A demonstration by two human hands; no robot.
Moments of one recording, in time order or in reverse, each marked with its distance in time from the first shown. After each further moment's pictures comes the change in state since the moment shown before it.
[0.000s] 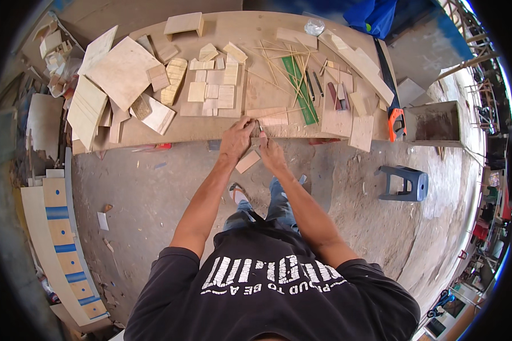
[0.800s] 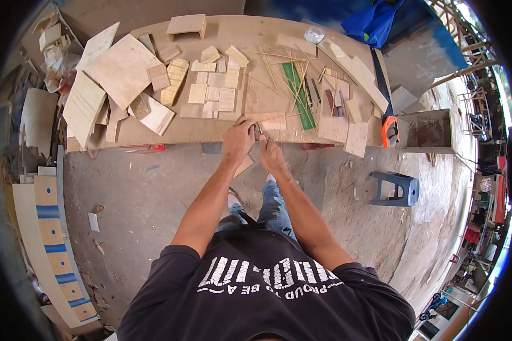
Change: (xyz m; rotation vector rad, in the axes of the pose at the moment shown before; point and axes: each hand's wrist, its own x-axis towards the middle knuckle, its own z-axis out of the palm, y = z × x) left_hand 0.014 0.016 0.004 -0.189 0.215 -0.270; right_hand 0.009 0.001 0.002 -0.112 0.076 0.026
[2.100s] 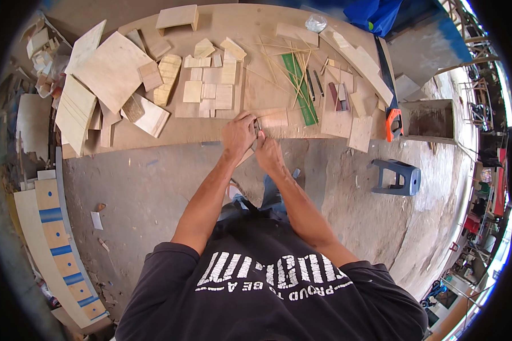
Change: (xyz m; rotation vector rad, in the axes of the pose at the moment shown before) left_hand 0.014 -0.013 0.010 0.002 -0.079 0.062; right_hand -0.003 -0.034 -0.008 -0.053 -0.035 0.148
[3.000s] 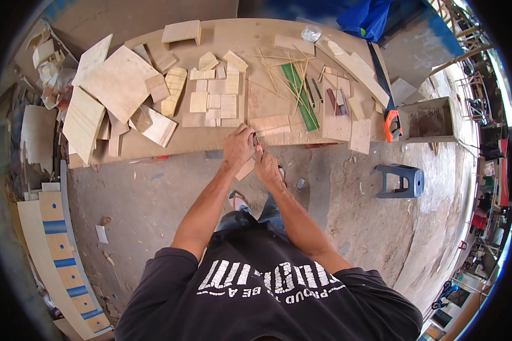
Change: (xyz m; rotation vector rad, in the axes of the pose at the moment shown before) left_hand -0.013 -0.012 -0.018 -0.005 -0.041 0.088; right_hand -0.019 0.013 0.035 0.090 0.044 -0.111
